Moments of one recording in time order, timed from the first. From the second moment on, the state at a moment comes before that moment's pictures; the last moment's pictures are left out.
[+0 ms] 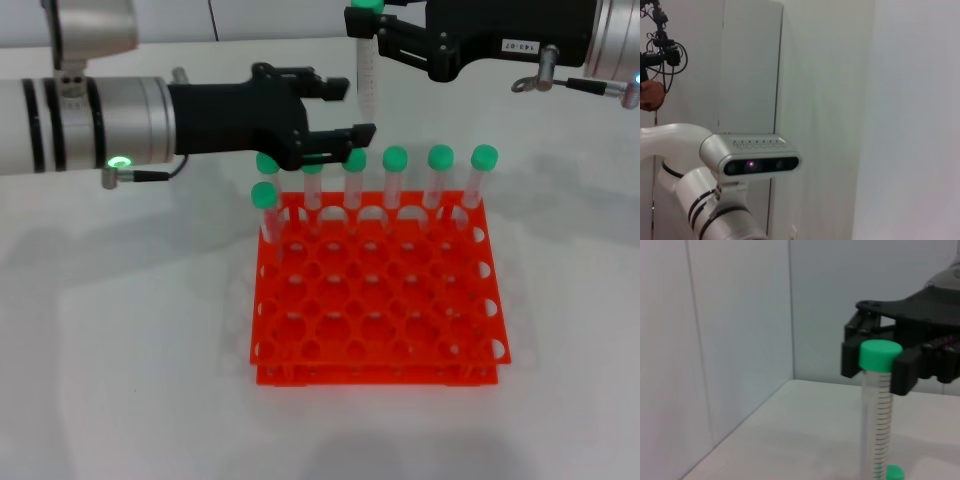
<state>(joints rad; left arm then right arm) -0.70 -2.08 1.09 0.69 1.72 1.30 -1.36 0.57 2.02 -1.22 -1.01 -1.42 -1.29 1.42</state>
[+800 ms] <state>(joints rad) -0.36 -2.06 1.08 1.15 1.76 1.35 -1.66 0.53 2.02 -1.22 -1.02 -1.41 -1.29 1.42</state>
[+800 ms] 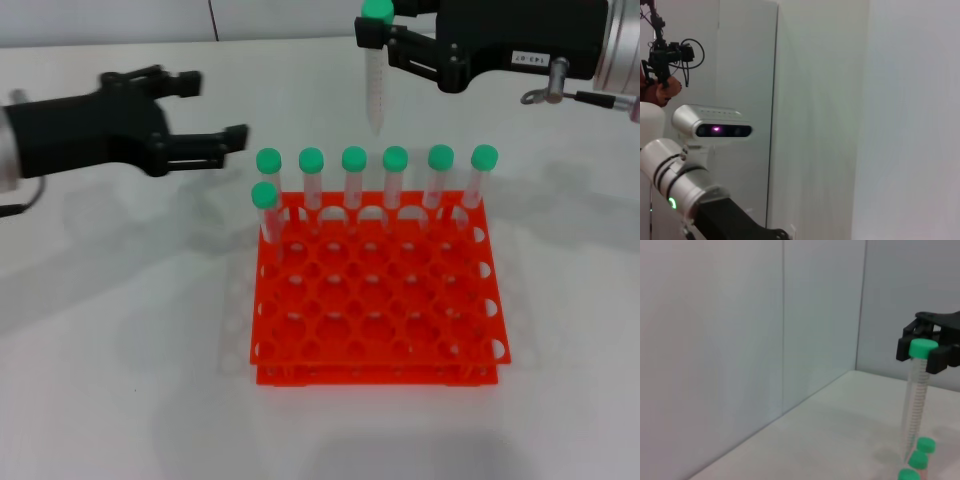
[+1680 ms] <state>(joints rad) -0.28 -2.05 0.89 1.35 2.02 1.71 -1.85 0.49 2.02 -1.32 -1.04 -1.36 -1.28 1.43</state>
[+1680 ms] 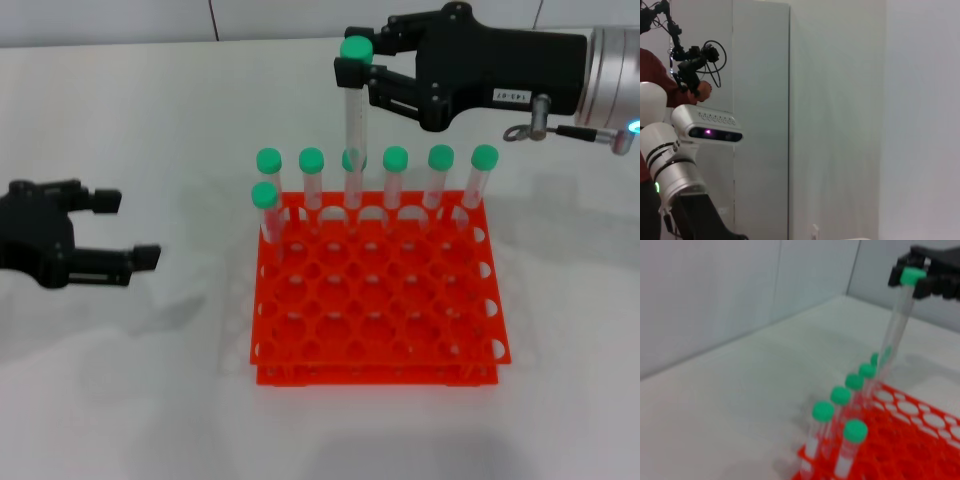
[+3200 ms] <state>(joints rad) -0.32 -2.07 0.90 1.22 2.24 1.70 -1.76 0.48 2.02 -1.51 -1.01 -1.29 -1.12 1.42</state>
